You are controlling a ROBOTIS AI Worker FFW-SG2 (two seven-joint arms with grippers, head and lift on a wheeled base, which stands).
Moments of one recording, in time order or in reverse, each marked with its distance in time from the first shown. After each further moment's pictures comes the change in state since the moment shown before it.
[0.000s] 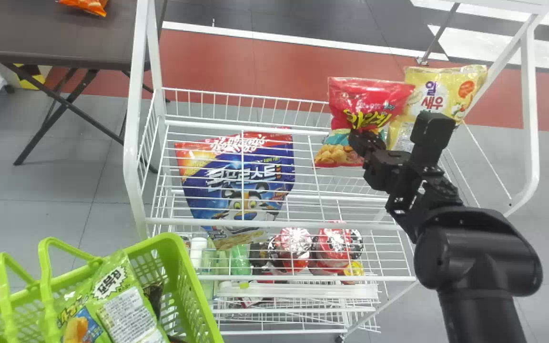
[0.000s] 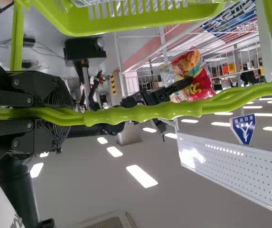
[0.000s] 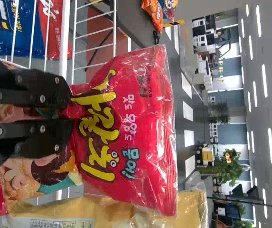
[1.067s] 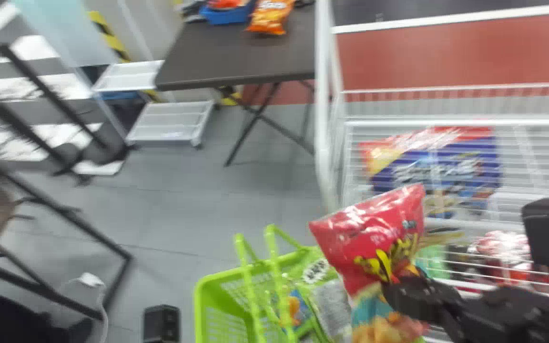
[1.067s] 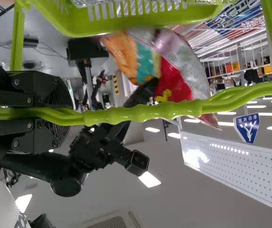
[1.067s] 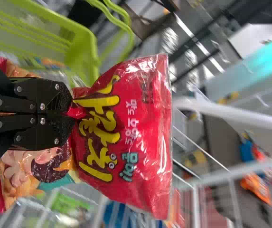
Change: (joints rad) left arm 0.017 0.000 -0.009 -0.024 -0.001 0.000 0.000; right arm 0.383 -0.012 0.394 -0.796 -0.244 0.884 0.080
